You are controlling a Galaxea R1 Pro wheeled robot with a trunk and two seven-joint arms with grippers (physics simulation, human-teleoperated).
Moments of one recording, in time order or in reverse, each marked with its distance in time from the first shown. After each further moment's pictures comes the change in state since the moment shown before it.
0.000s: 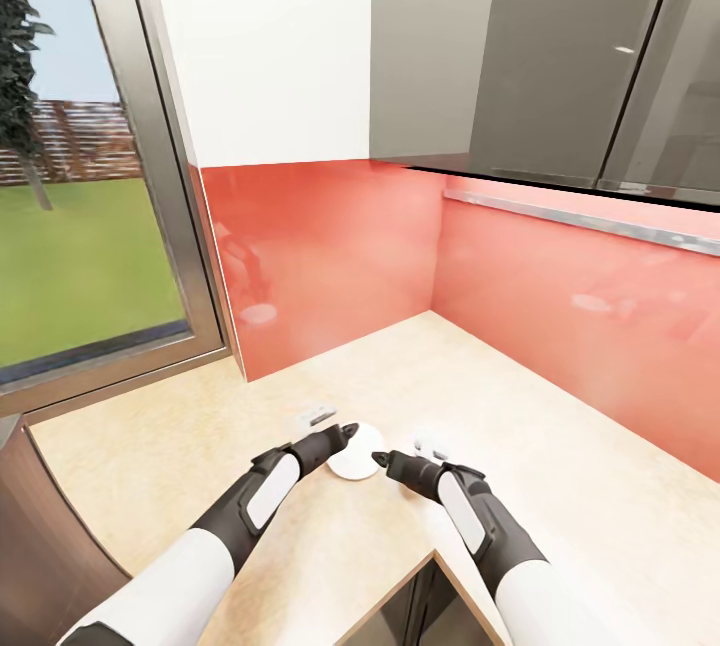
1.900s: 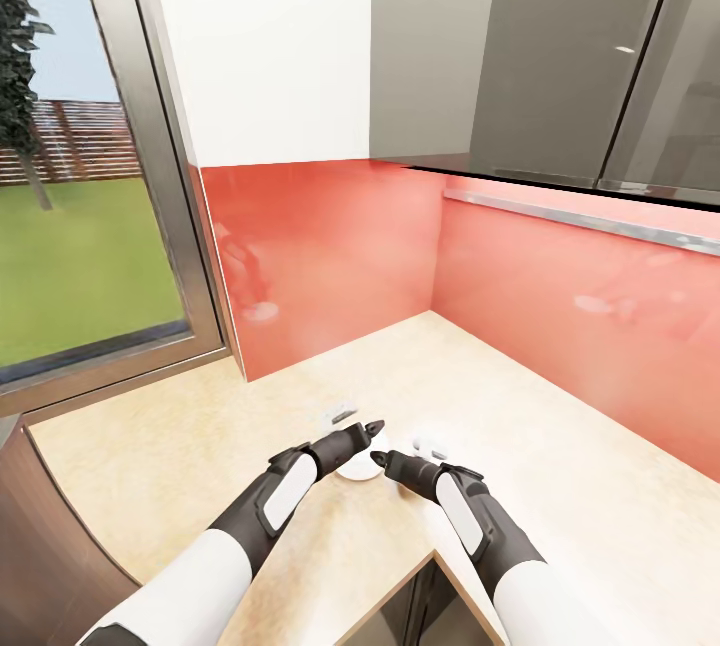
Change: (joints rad) left arm 0.000 -0.057 -0.005 -0.001 0.002 0.014 -0.110; right arm 0.000 0.006 0.002 0.005 0.007 -0.021 0.000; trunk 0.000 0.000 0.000
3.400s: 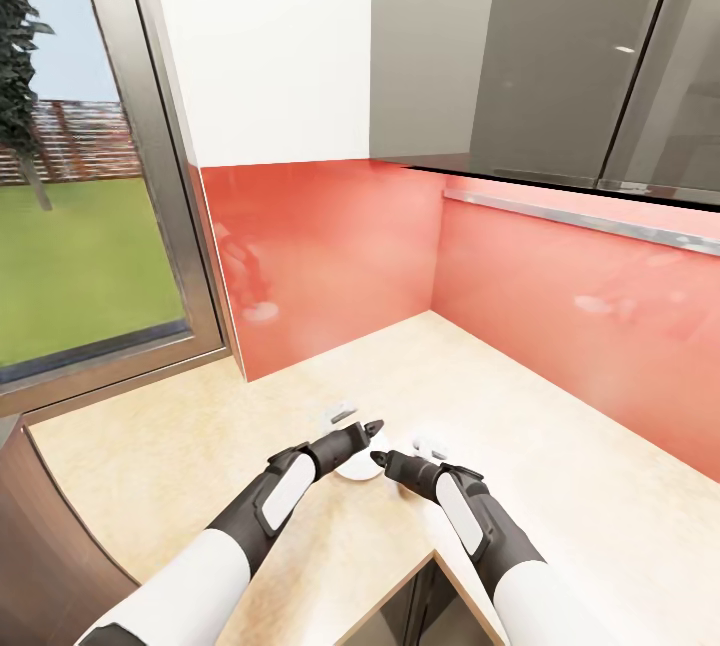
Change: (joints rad) left arm 0.000 0.005 0.002 0.000 0.000 0.002 -0.007; right arm 0.000 0.000 0.000 0.000 0.000 0.000 0.000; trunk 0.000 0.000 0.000
